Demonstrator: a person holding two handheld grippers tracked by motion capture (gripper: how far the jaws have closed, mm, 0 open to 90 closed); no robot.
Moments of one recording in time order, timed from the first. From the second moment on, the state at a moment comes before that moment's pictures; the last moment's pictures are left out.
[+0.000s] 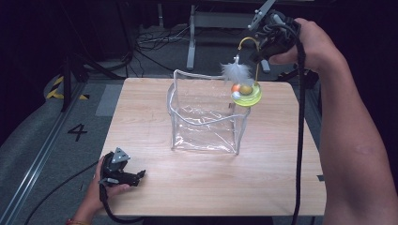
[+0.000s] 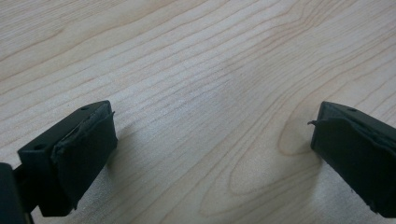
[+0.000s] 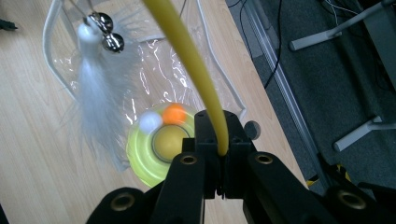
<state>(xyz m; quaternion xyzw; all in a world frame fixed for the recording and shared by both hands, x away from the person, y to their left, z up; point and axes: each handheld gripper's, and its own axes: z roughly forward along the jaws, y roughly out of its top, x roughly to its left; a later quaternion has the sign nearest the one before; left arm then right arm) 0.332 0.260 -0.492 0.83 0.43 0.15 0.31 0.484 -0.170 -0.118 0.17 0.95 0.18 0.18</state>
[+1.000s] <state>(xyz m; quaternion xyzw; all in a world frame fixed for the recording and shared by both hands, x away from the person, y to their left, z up) 0.333 0.260 -0.492 0.83 0.43 0.15 0.31 0.508 -0.132 -0.171 0.17 0.96 0.19 0.15</state>
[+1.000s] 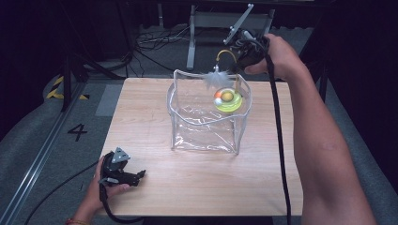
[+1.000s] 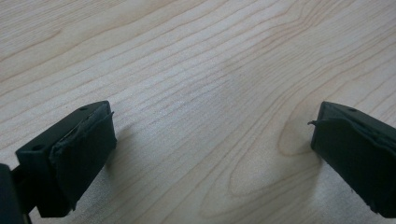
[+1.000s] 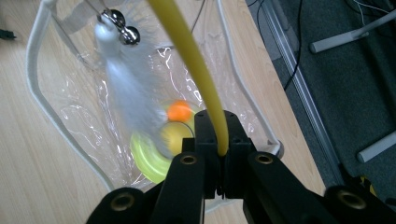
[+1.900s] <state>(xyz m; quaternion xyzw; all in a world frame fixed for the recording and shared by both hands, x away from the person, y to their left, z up) 0.333 0.260 -0.492 0.83 0.43 0.15 0.31 0.503 -0.139 -0.263 0.17 0.96 0.18 0.10</state>
